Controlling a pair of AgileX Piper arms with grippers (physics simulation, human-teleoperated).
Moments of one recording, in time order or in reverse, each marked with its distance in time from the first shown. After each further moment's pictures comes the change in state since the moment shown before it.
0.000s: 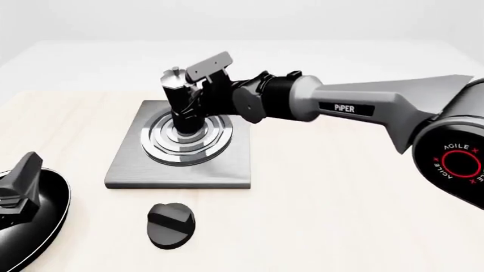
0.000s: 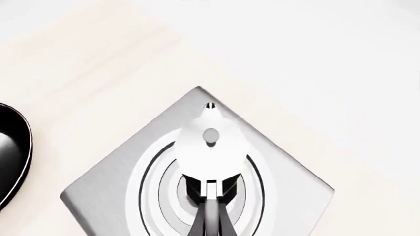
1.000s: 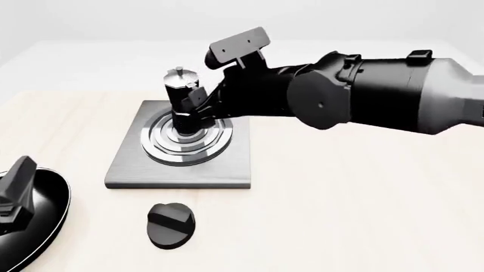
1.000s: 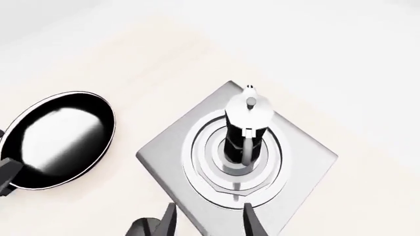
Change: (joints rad) left arm 0.003 -0.116 0.000 0.093 0.010; right arm 0.089 -0.477 0.380 0.056 0.012
